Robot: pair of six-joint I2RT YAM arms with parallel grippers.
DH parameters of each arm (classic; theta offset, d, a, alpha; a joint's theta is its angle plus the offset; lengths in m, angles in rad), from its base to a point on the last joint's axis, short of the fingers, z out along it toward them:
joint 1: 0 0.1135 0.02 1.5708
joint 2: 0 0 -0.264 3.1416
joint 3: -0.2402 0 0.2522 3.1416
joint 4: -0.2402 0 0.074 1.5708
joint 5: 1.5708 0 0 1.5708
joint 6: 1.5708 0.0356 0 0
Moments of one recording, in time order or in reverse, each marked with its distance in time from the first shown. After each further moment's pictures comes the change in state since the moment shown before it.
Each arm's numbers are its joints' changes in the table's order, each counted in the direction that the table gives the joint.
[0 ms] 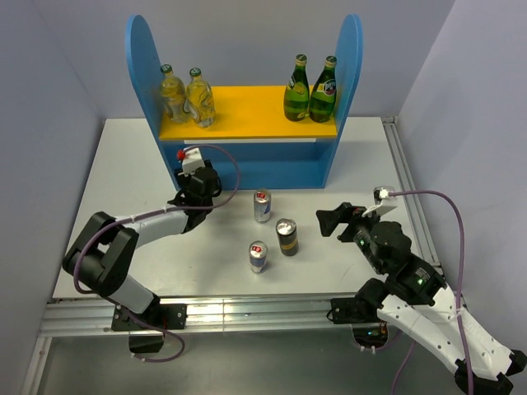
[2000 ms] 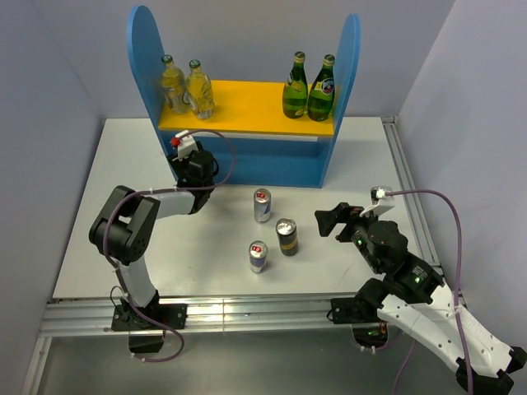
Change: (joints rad) left arm 0.122 -0.264 -0.171 0.273 -0.147 0.107; right arm 0.015 -0.014 0.013 0.011 0.019 -0.001
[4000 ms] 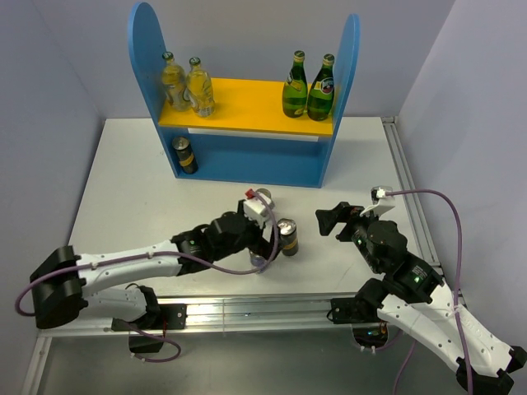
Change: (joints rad) left arm -0.682 0.606 0.194 -0.498 0.739 -0.007; right arm 0.002 -0.004 0.000 0.000 0.022 0.000
